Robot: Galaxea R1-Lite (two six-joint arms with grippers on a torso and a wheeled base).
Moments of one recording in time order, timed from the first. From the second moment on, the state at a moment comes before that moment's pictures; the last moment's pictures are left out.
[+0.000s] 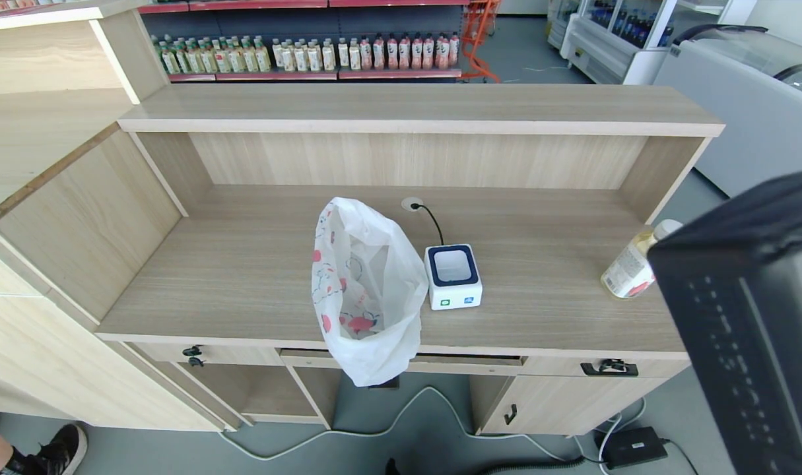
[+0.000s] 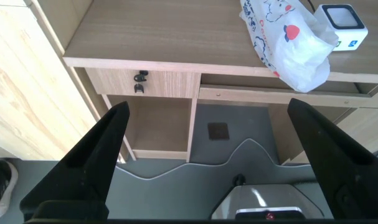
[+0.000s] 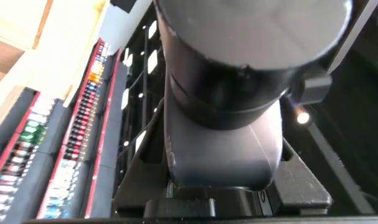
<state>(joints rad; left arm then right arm) -0.01 0.00 0.00 0.01 -0.05 -0.04 0.72 1.10 -0.61 -0.78 0.87 -2.38</state>
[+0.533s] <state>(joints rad) -0.01 0.00 0.00 0.01 -0.05 -0.04 0.03 1.12 -0.57 -0.61 0.49 -0.94</state>
